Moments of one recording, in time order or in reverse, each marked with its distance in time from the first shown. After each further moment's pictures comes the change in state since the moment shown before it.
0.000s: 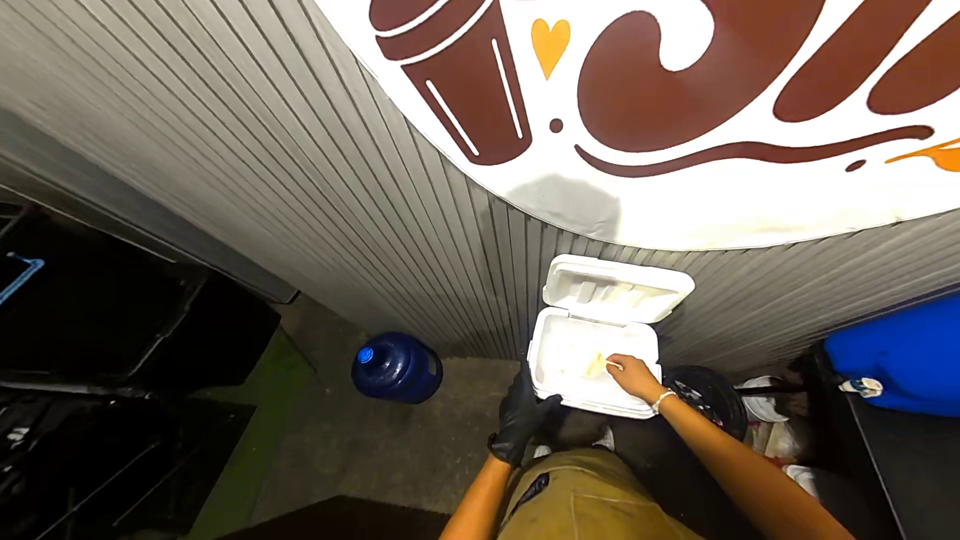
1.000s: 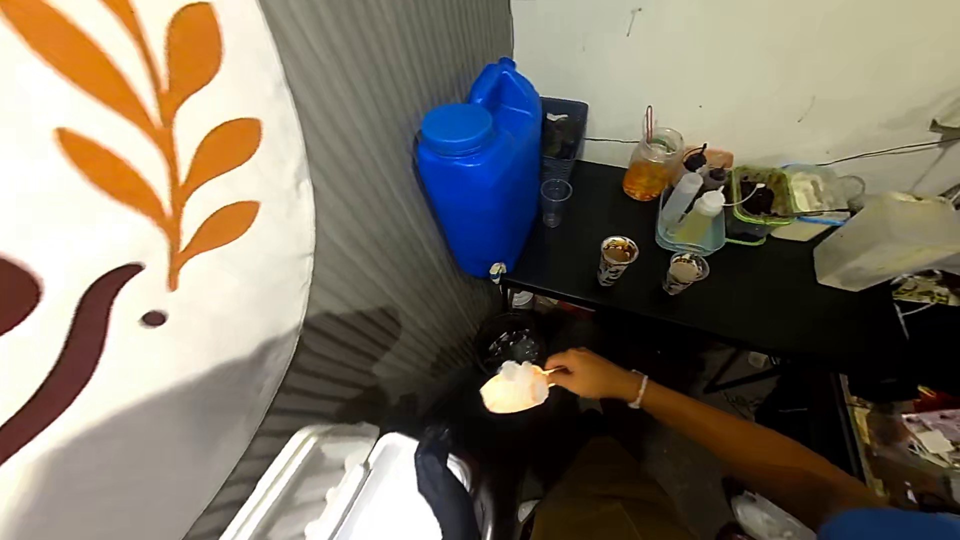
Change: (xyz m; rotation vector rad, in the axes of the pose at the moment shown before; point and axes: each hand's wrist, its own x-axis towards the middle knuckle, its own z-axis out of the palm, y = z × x) left_hand -0.025 0.230 0.125 -0.709 -0.462 0.705; right_hand -0.323 0.153 -0.070 0.465 0.620 0.338
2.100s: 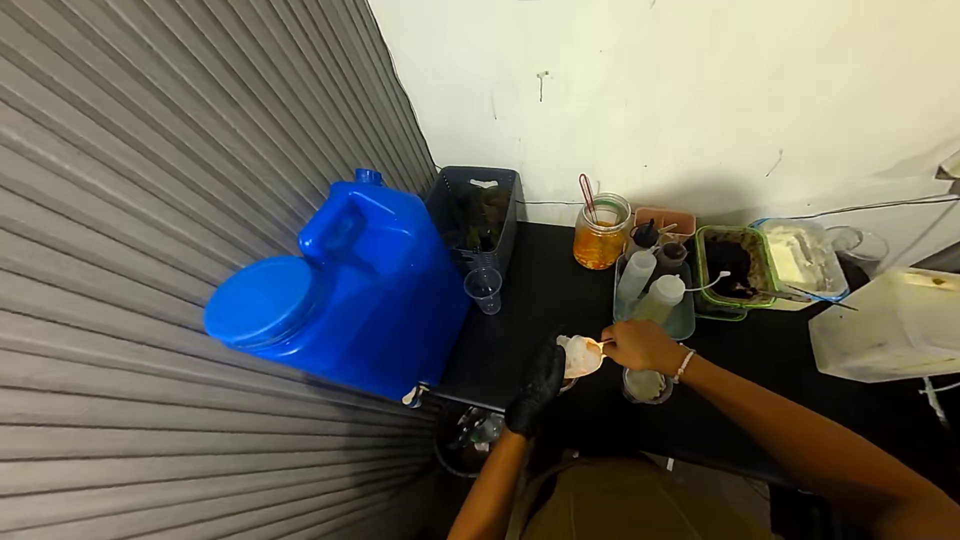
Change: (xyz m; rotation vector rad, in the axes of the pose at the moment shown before) left_hand 0.145 -0.025 0.505 0.450 -0.912 0.342; right_hand 0.033 0.225 -0.319 -0.334 0.036 0.504
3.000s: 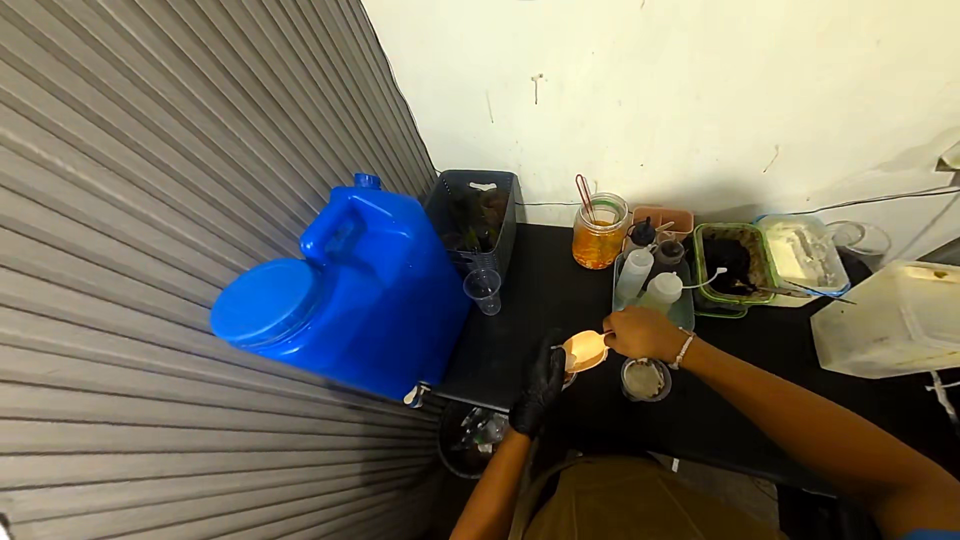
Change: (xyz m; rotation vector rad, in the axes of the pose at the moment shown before) left_hand -0.006 -0.016 0.017 -0.008 0.097 0.077; right_hand -0.004 -0.001 -0.019 -0.094 -0.016 0.020
